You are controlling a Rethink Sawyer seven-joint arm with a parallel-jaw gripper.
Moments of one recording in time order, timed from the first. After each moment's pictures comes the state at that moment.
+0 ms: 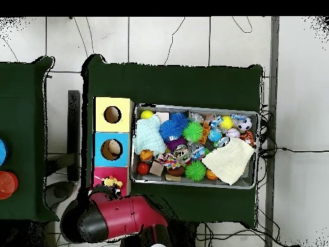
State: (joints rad) arm -0.07 -1.01 0.19 2.21 -0.05 0.30 1.84
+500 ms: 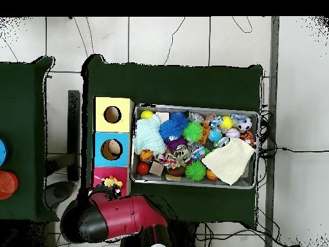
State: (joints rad) arm -0.07 -1.01 0.19 2.21 -0.05 0.31 1.84
